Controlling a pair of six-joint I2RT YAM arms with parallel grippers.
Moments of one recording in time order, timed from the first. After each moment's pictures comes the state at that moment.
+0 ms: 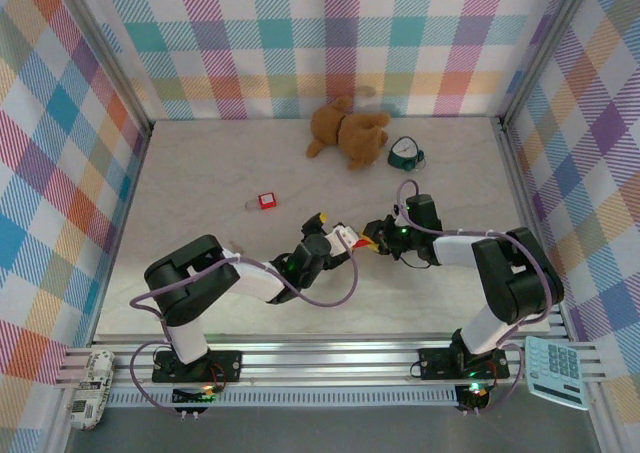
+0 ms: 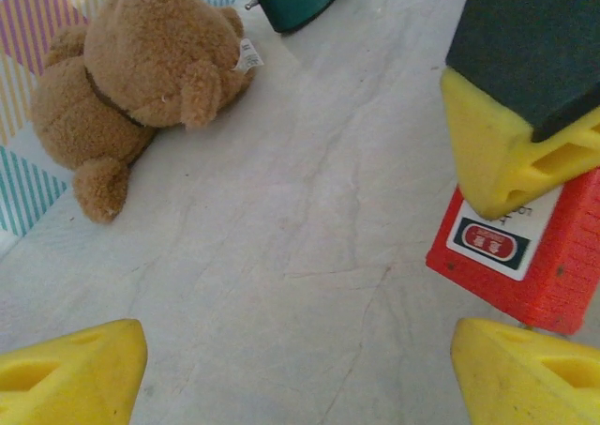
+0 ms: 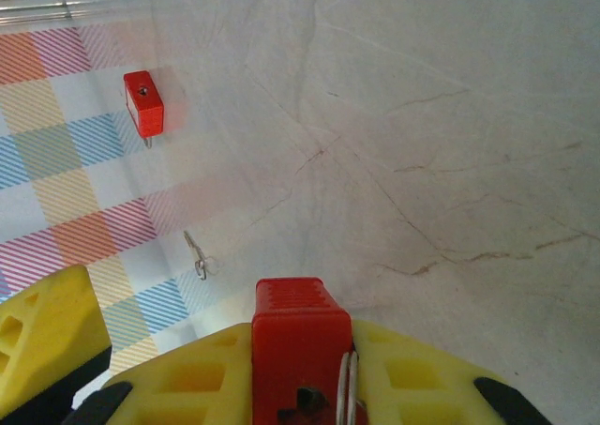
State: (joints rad) left arm -0.94 1.79 0.68 0.72 -0.47 0.41; right arm 0.33 1.62 0.60 0.26 -0.66 1.11
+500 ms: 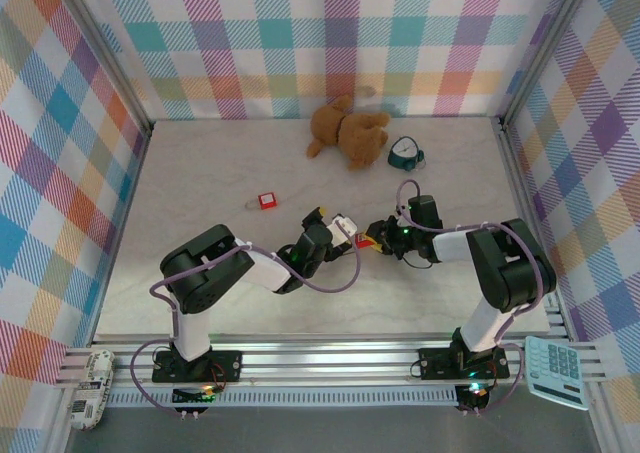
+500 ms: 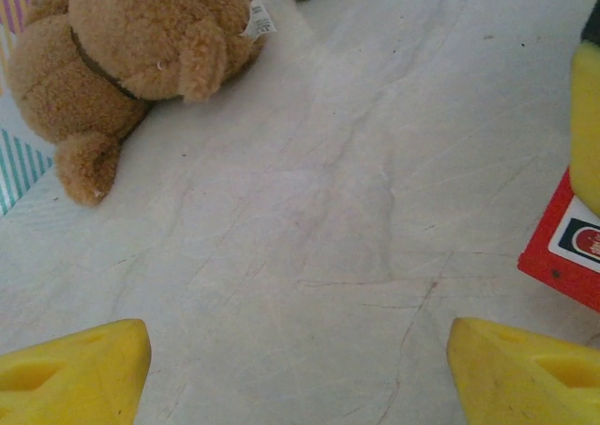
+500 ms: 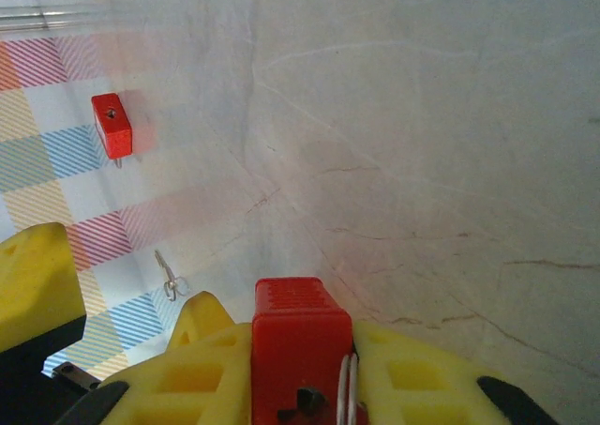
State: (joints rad) left arm -0.88 1.89 0.75 0.73 -0.43 0.39; right arm 0.30 1.69 0.60 0.28 -0.65 1.04
